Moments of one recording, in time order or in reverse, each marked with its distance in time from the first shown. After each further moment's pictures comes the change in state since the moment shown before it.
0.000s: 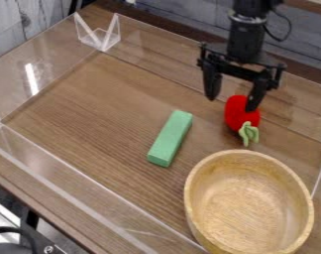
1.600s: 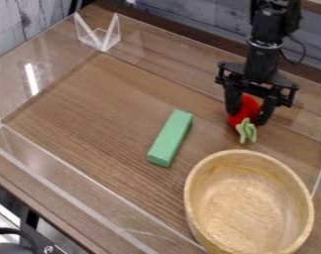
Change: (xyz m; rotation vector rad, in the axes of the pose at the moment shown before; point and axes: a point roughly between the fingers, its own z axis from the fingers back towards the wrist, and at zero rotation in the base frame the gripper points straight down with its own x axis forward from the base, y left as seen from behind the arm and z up) arm 0.024 -0.013 -0.029 -0.005 -0.030 -0.015
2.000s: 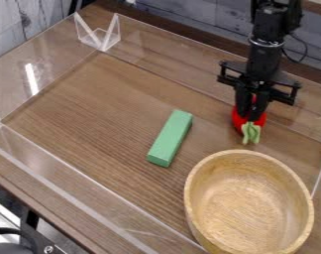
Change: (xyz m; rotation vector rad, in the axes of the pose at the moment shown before) arm 0.001 -0.001 0.002 -0.008 -0.007 -0.005
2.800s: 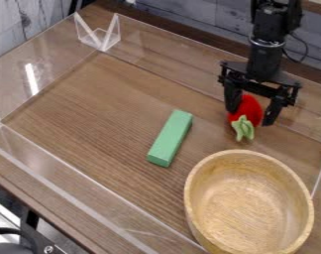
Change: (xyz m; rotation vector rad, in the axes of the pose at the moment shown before) arm 0.001 -0.001 0.000 -0.010 -0.003 -0.006
